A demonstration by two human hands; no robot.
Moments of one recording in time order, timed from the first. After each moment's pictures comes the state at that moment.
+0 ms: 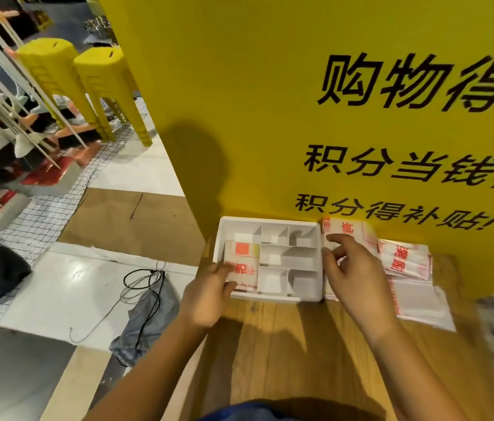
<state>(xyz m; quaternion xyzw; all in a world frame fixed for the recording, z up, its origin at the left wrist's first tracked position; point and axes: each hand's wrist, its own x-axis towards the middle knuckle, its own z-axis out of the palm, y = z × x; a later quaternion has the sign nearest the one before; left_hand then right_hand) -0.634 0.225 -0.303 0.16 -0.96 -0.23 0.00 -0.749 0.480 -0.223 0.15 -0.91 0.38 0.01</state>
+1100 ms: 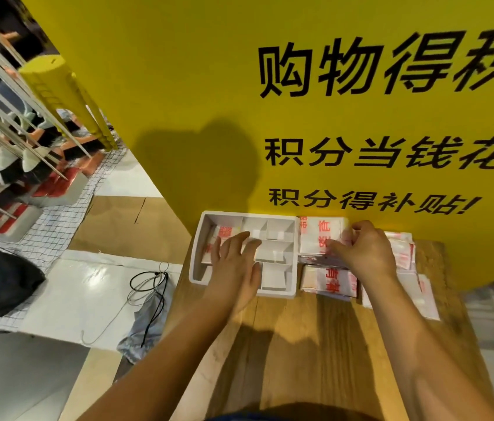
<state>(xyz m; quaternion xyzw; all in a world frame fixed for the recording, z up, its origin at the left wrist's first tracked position) -0.690 0.313 -0.270 0.07 -0.98 -0.14 0.07 -0.832 0.538 -0.273 -0.02 -0.93 0.36 -0.09</state>
